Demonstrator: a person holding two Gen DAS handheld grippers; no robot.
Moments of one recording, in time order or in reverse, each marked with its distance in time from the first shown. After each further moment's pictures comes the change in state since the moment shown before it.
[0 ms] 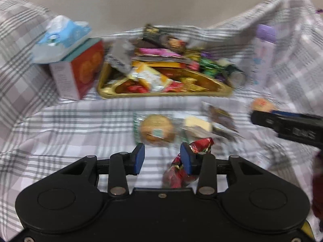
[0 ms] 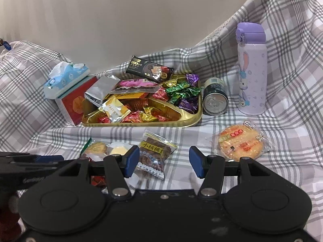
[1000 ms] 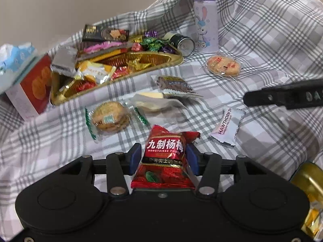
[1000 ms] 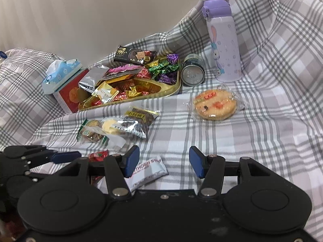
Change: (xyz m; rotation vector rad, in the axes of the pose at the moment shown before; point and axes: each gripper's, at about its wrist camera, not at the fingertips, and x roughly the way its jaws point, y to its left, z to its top) left arm 0.015 -0.033 -0.026 0.298 0.039 -0.114; right arm -0.042 -0.029 -0.040 0.117 0.067 0.001
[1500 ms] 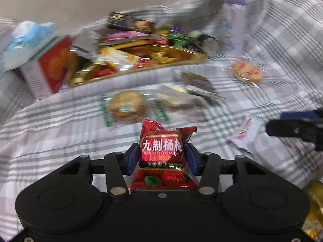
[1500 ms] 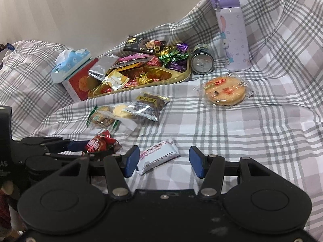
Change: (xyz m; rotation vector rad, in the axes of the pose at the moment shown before) left arm 0.001 0.013 -0.007 -0.144 0.000 0.107; right arm -0.003 0.009 -0.014 -0.020 0.045 0.046
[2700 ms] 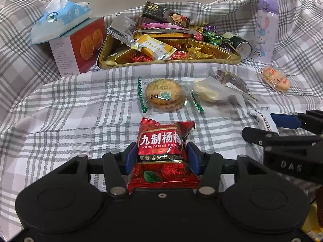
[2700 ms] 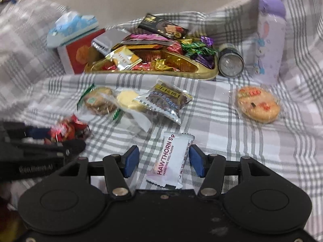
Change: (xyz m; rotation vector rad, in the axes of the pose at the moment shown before) left arm 0.005 0.025 -0.008 -0.122 0.027 0.071; right arm 0.073 0.050 0.006 -0.248 0.042 -0.109
